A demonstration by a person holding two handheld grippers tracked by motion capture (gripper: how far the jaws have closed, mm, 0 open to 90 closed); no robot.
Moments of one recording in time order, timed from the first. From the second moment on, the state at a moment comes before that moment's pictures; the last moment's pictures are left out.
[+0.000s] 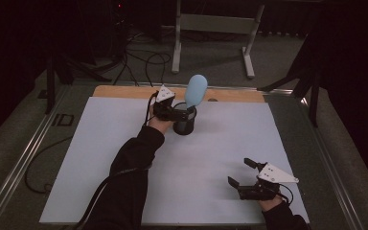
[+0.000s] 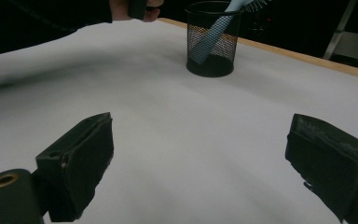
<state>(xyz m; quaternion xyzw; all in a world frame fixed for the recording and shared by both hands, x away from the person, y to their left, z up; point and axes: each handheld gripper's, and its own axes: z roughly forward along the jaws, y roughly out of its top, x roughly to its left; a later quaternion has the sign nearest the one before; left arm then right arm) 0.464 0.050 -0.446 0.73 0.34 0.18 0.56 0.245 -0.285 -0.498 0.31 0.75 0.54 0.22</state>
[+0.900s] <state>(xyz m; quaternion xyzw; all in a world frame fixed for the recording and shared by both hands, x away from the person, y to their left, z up) 0.451 0.069 -0.428 0.76 0.30 0.11 0.57 0.247 -0.286 -0.499 0.32 0.75 0.53 0.22</state>
